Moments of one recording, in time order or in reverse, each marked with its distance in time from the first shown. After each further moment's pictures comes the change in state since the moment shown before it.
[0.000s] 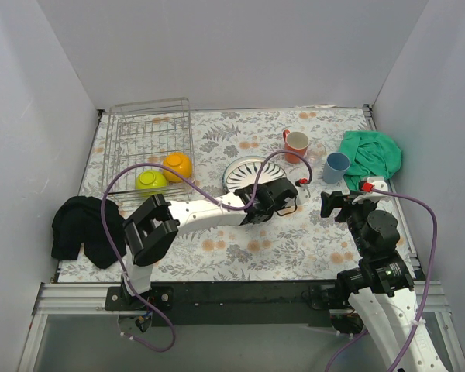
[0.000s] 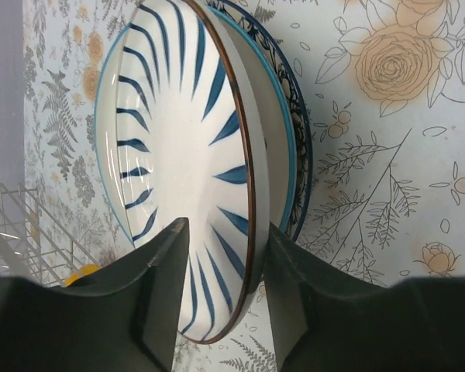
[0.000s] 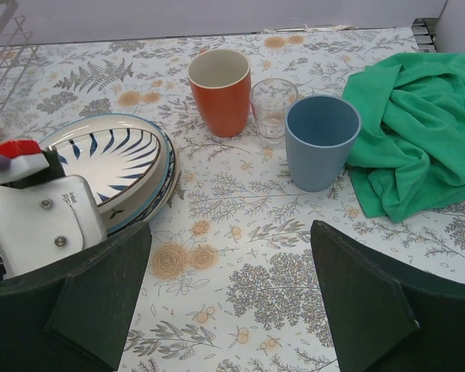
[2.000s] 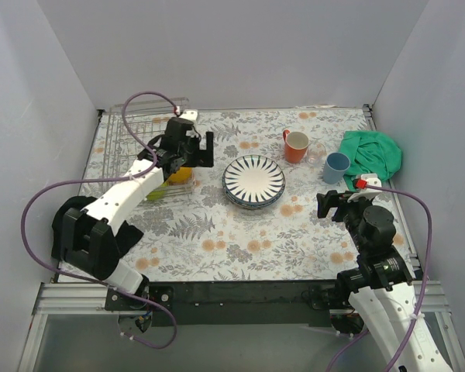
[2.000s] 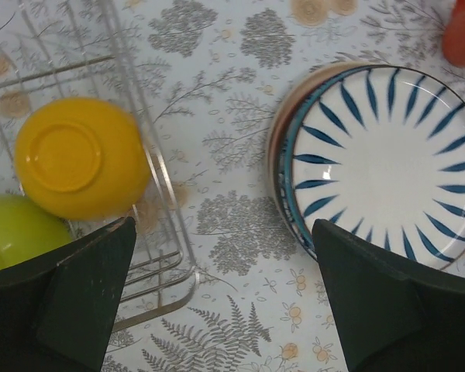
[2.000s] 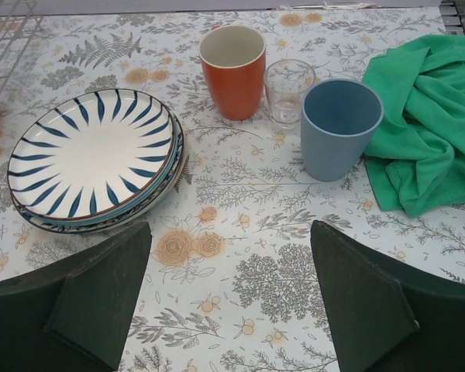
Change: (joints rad) left arm 0.635 -0.373 -0.129 -0.090 0.397 -0.678; right arm 0.000 0.052 0.000 0.000 -0.039 -0.004
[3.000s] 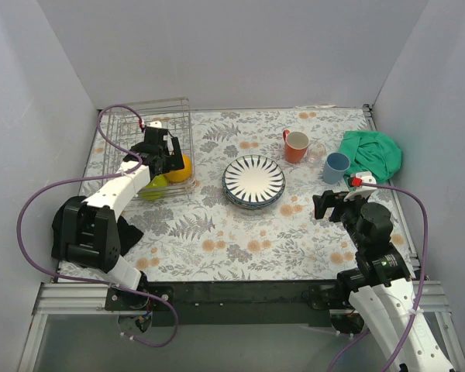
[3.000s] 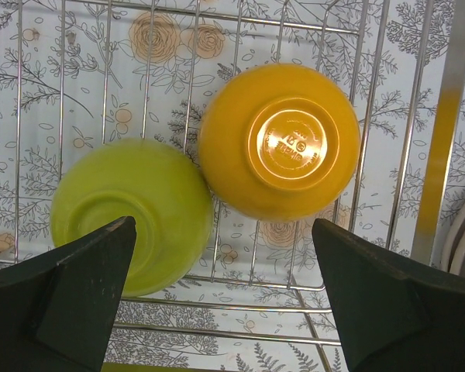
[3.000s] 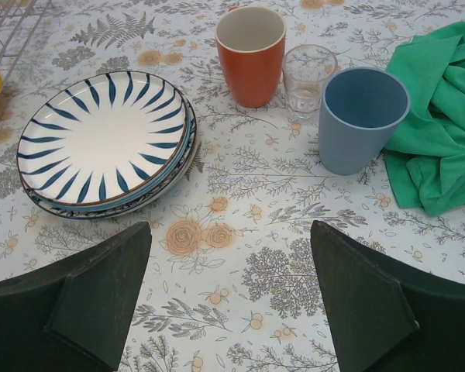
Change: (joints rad) left arm 0.260 0.026 -0.175 0.059 -0.163 -0.088; right arm 0.000 0.042 0.000 0.000 -0.056 -0.002
